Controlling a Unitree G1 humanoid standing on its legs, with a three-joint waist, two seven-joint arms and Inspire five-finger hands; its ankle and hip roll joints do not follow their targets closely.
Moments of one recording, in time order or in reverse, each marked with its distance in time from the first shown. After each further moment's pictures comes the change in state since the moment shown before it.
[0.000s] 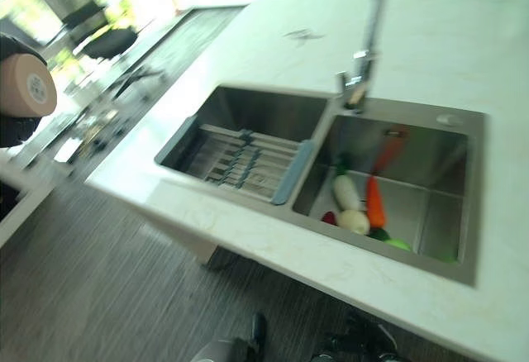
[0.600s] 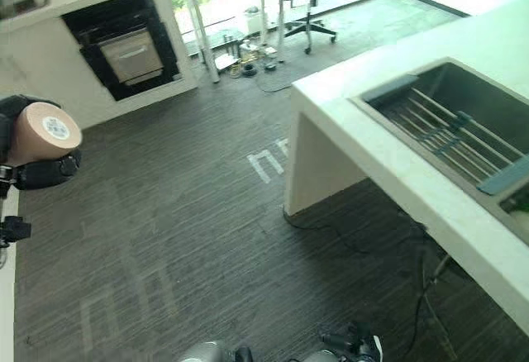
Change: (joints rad) left arm -0.215 -0.487 -0.278 0.107 -0.041 -0.192 0.082; right arm 0.077 0.125 -0.154 -0.036 0.034 -0.032 -0.333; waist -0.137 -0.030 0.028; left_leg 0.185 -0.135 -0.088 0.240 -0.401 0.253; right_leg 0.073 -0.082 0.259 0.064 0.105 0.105
